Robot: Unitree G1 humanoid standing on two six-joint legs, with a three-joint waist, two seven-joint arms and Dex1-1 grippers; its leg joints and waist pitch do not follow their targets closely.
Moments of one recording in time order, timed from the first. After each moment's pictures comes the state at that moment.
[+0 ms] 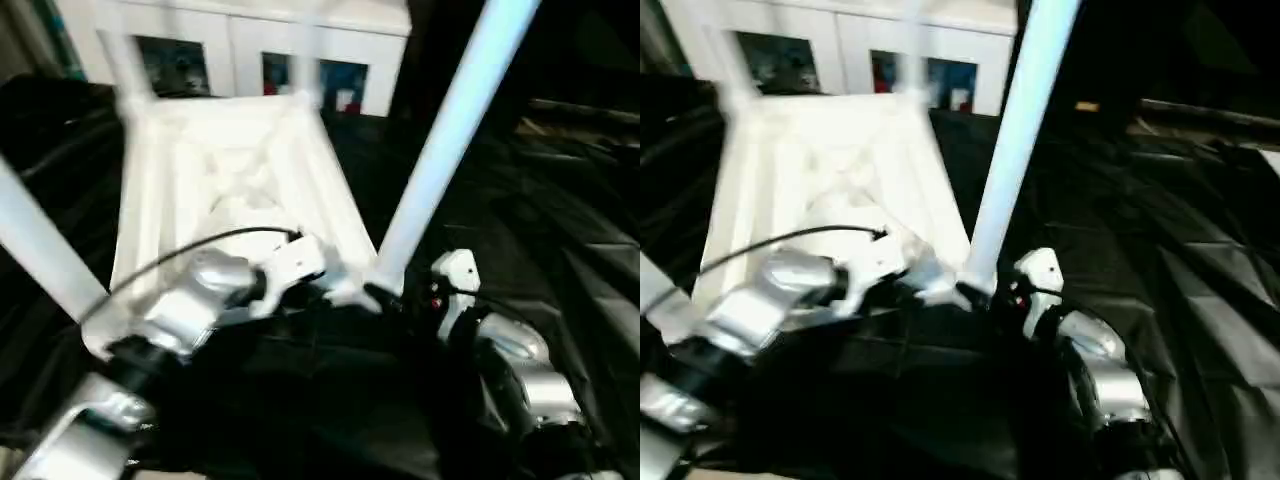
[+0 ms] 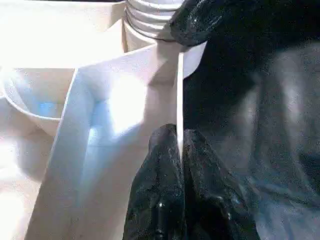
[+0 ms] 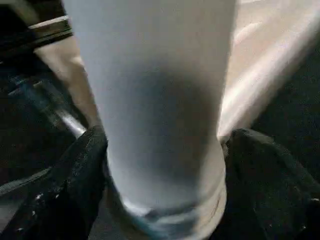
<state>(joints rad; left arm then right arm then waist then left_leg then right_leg) -0.57 0.47 -0.43 0.26 -0.02 0.35 -1.14 -0.26 -0.31 0.09 0.36 0.27 0.01 0.91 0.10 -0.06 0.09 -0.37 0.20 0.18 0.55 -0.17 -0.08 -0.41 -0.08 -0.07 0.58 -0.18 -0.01</state>
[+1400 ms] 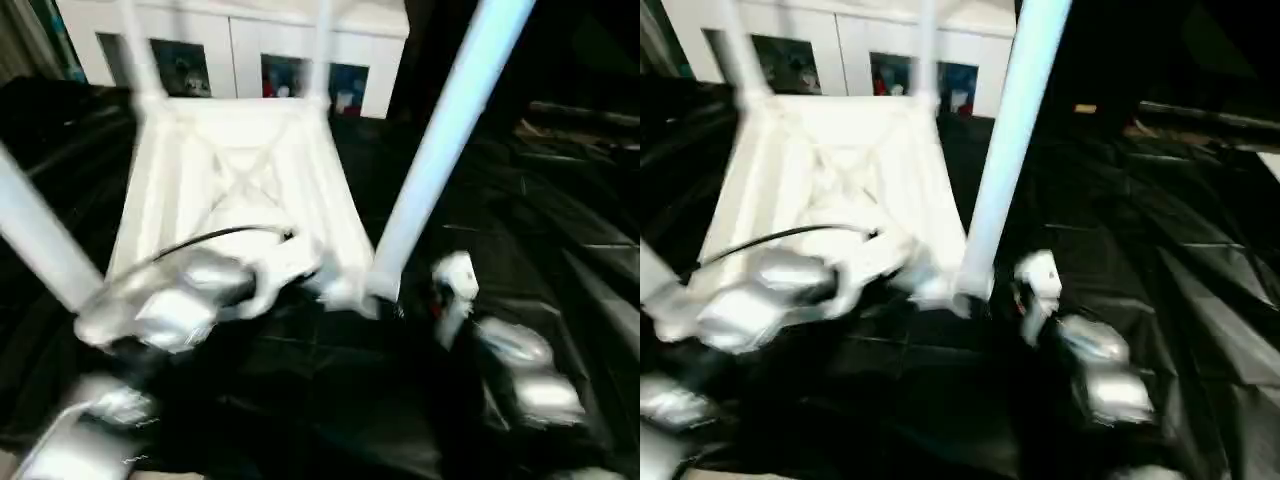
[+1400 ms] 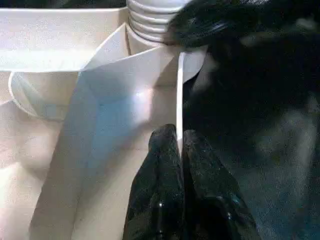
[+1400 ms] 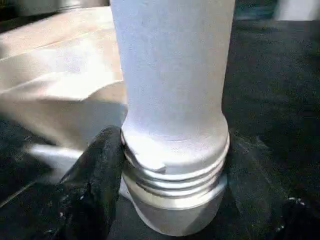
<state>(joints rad) -0.62 0.25 -0.37 0.39 0.07 0.44 -0.85 -0.31 -0.12 0.00 0.53 0.19 -0.07 0.49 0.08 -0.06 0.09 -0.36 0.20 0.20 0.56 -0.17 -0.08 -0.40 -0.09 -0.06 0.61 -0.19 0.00</state>
